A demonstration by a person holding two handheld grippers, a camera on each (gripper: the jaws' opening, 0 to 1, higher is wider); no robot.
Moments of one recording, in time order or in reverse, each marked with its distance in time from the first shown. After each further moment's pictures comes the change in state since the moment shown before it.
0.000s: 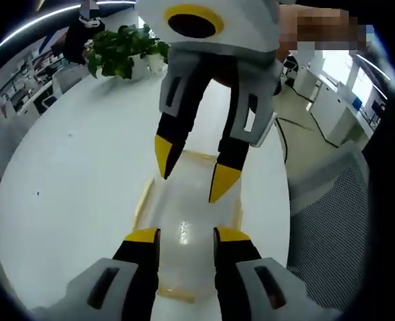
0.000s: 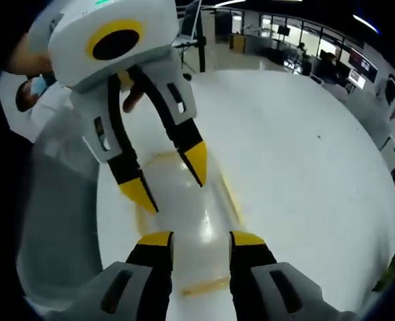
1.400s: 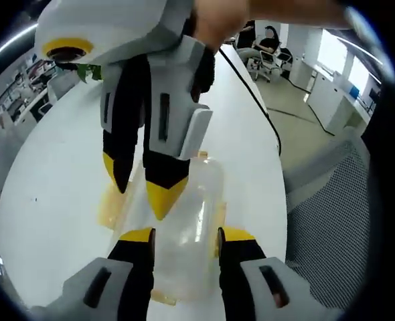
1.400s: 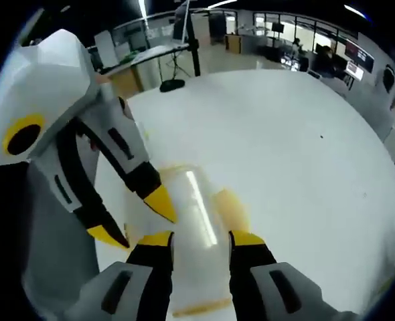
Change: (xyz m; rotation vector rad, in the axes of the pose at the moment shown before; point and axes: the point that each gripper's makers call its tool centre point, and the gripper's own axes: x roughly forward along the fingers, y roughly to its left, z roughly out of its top) left arm 0.007 -0.023 -0.003 0.064 0.009 0.022; right arm 0.016 -0.018 0.019 0.054 -0.012 0.027
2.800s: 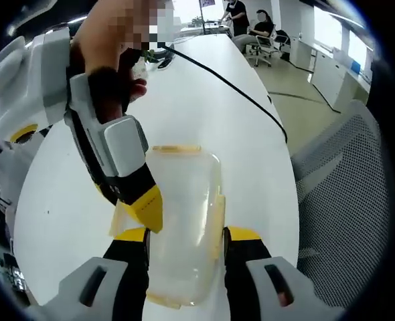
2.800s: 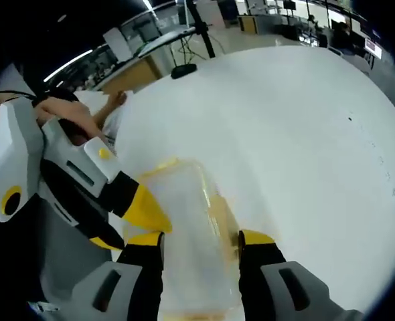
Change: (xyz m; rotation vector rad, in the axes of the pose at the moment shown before) left arm 0.011 -0.007 -0.003 0.122 0.038 0.094; right arm 0.022 0.001 -0.007 0.059 0.108 0.233
